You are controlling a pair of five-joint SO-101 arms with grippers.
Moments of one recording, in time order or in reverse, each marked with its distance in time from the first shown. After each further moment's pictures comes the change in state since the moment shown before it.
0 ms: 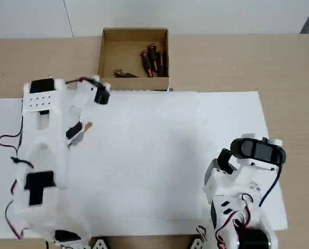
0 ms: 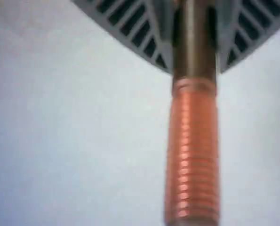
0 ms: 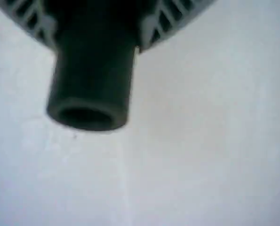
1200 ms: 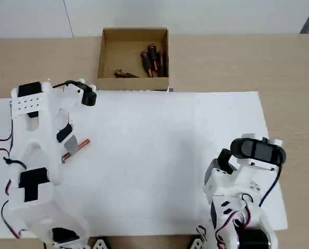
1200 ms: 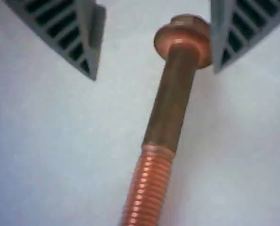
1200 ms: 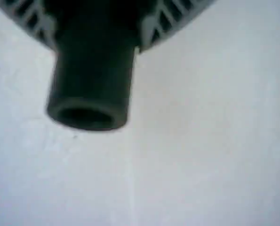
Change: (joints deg) left arm -6.5 4.3 1.1 -1.2 -0.3; right arm 0.0 0.0 0.0 0.0 0.0
